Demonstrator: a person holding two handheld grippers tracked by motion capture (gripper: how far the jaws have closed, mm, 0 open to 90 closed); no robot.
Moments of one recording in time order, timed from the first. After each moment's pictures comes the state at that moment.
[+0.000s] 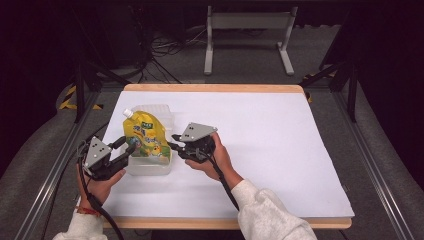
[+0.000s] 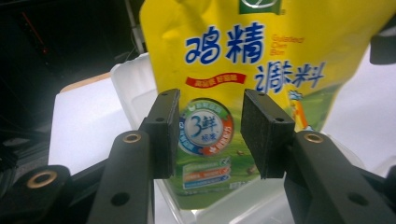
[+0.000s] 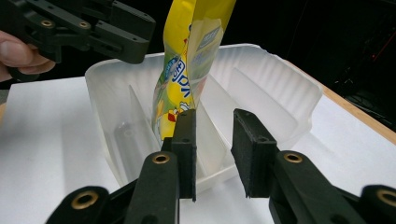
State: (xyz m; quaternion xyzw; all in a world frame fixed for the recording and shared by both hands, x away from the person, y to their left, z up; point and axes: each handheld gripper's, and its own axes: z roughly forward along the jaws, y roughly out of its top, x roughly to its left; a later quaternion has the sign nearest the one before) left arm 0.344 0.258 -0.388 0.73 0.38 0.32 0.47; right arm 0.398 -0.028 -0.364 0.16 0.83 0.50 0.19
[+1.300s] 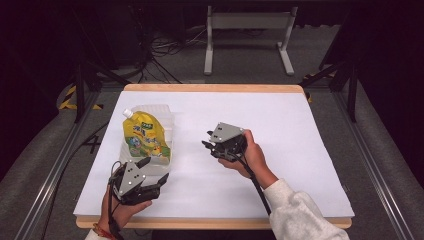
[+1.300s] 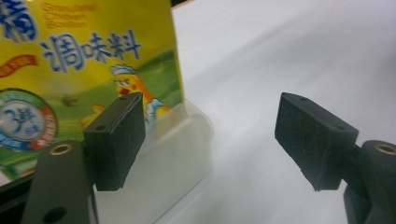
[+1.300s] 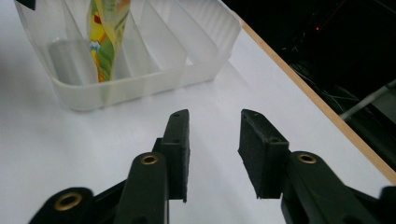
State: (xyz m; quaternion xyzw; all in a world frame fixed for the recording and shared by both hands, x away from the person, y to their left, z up) left arm 0.298 0.185 -0.409 0.79 0.31 0.28 0.45; right arm 0.392 -0.104 -0.352 0.17 0.86 0.39 0.27
